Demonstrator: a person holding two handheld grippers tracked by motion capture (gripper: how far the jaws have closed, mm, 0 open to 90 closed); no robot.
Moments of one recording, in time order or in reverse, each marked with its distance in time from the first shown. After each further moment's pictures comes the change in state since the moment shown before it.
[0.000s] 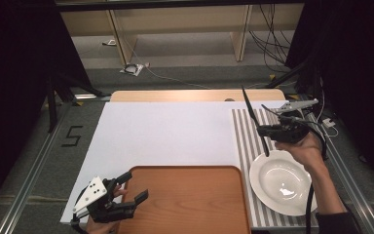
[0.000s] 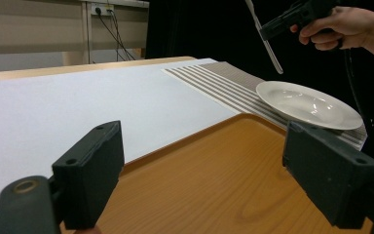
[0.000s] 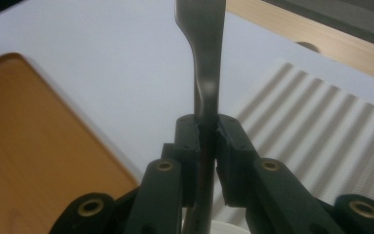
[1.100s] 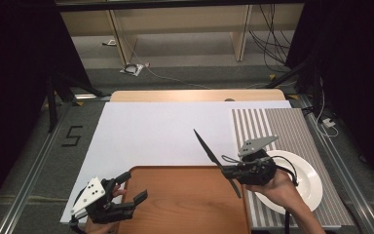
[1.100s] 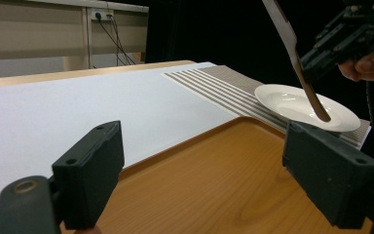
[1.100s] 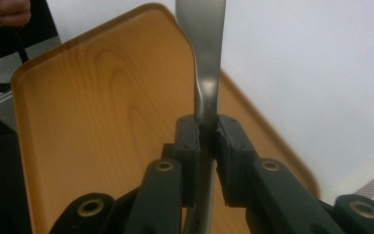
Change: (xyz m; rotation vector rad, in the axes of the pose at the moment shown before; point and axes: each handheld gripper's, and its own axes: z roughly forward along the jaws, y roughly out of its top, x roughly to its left) left arm -0.001 0.002 -0.003 -0.012 -0.002 0.013; right arm 0.131 -0.019 0.013 0.093 0.250 -0.175
